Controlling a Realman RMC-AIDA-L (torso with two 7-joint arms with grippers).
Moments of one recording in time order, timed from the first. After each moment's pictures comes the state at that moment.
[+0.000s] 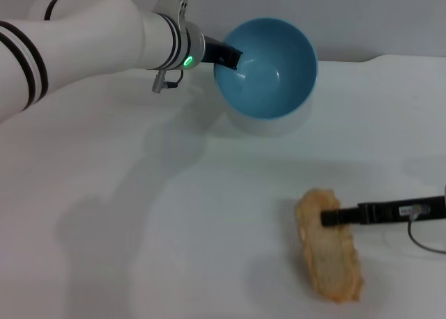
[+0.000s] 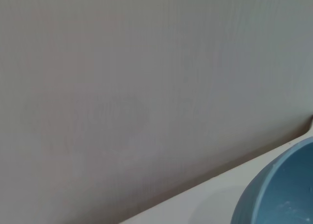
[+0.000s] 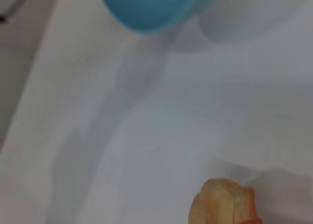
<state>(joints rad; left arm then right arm) -0.94 -2.07 1.71 0.53 2.36 0.38 -2.82 0.59 2.07 -0.85 -0.52 -2.24 -1.35 2.17</state>
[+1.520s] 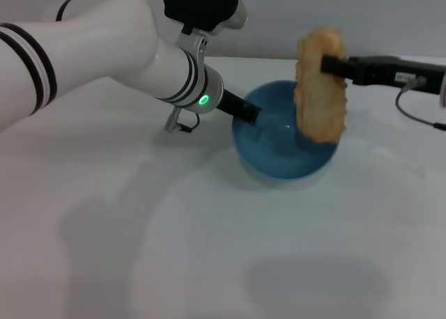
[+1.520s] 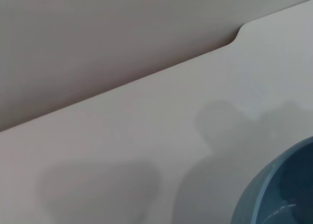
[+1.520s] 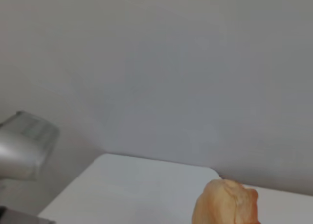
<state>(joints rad) -0.94 -2.07 1.78 0.58 2.23 0.65 -2.82 0.68 2.07 -0.85 -0.62 -1.87 -1.14 1.85</state>
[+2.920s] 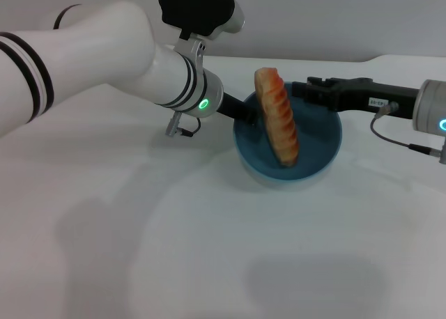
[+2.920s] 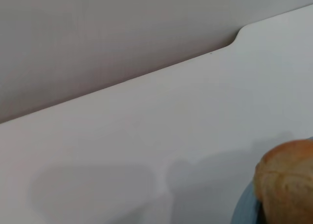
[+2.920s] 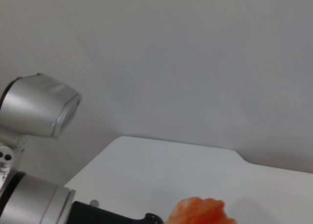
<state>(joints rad) -0.92 -2.07 1.80 0.58 2.19 0.63 -2.81 0.72 2.07 -0.87 -0.43 -1.79 -1.11 1.67</state>
